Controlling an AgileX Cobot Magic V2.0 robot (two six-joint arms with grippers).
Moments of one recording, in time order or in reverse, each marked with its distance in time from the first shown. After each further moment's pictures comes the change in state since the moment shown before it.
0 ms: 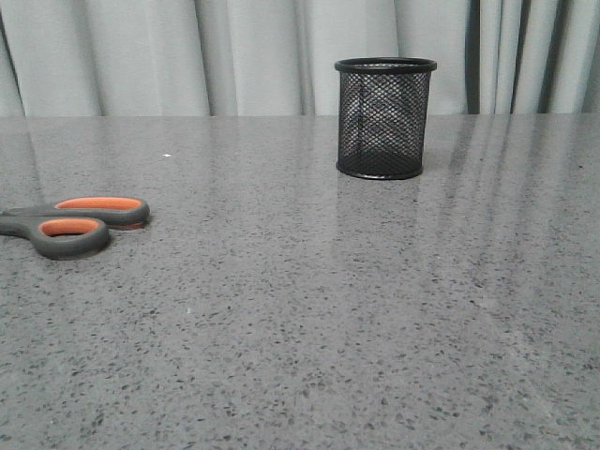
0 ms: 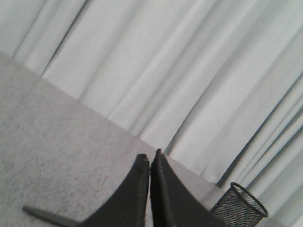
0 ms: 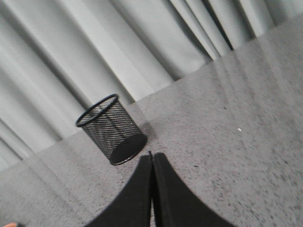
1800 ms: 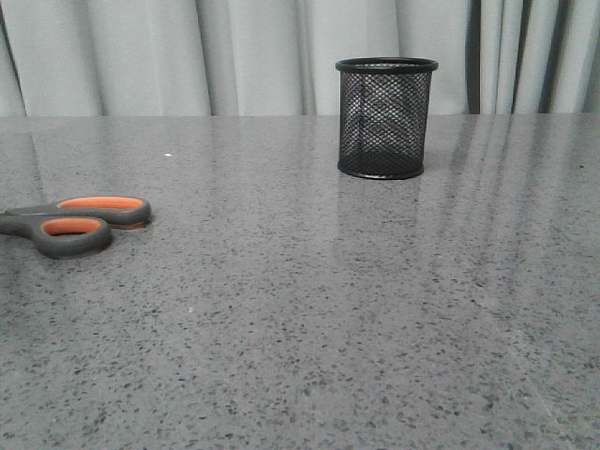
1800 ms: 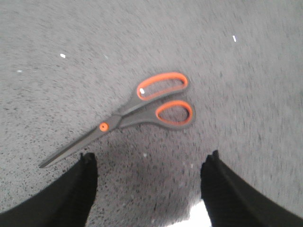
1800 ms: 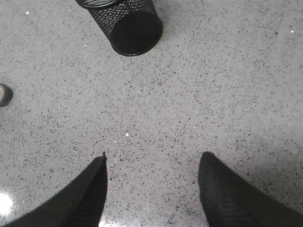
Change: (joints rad) left arm 0.000 0.954 -0.863 0.351 1.029 0.494; right arm 0.000 0.815 -0.762 -0.207 0.709 -0.075
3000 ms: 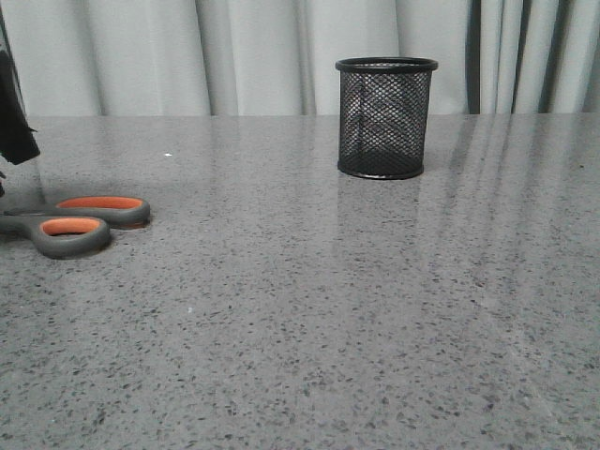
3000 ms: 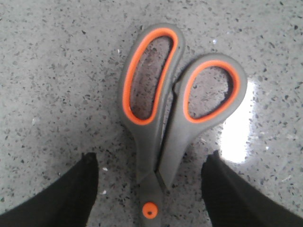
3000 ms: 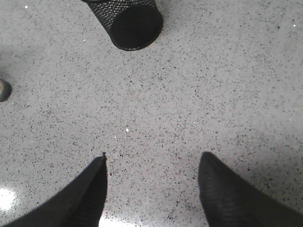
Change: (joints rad) left arm 0.000 0.599 -0.186 -0.065 0.008 0.964; right arm 0.000 0.000 0.000 0.000 0.017 -0.002
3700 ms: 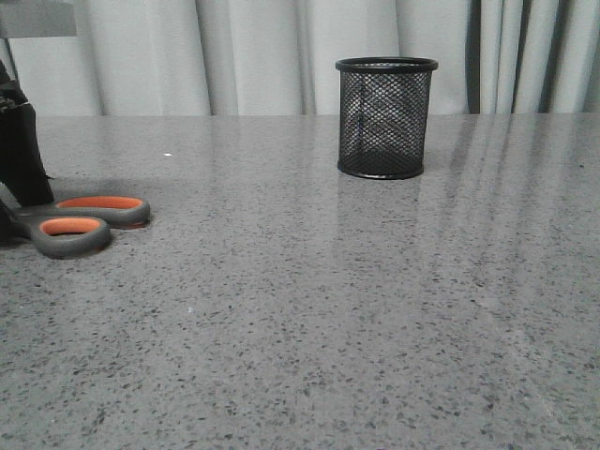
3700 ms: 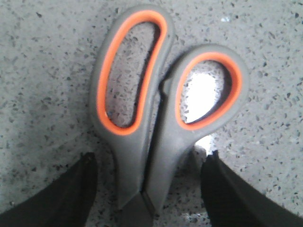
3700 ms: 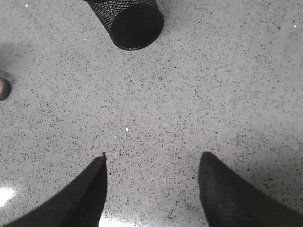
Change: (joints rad) left arm -0.004 0.118 -0.034 0.000 0.067 0.005; right arm 0.000 0.000 0.000 0.000 0.002 -0.005
